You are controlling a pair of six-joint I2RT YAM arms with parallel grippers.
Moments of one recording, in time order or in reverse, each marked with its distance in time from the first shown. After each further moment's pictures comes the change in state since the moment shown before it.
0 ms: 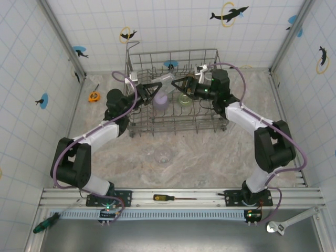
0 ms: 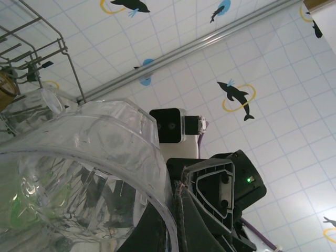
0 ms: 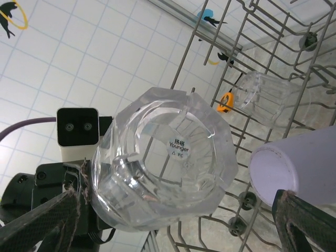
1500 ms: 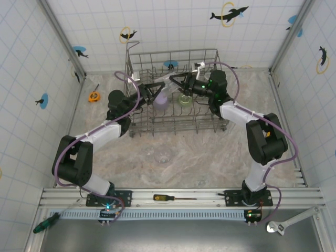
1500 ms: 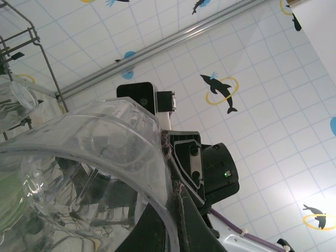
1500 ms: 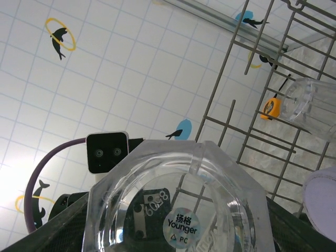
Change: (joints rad) left arm -0.026 0.022 0.003 0.082 0.015 -0.042; right arm 0.010 0.105 0.030 0.297 -0.036 0.254
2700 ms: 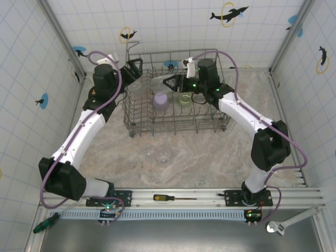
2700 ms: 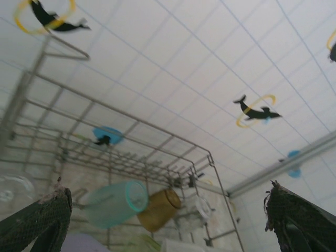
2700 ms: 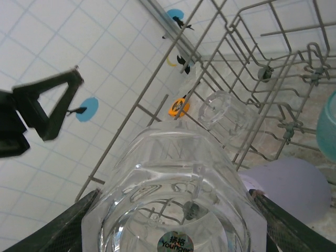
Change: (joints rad) left arm 0.093 -0.166 0.423 -1.006 -0.620 0.599; right arm 0.113 -0.071 0.300 -0.828 0.296 -0.721
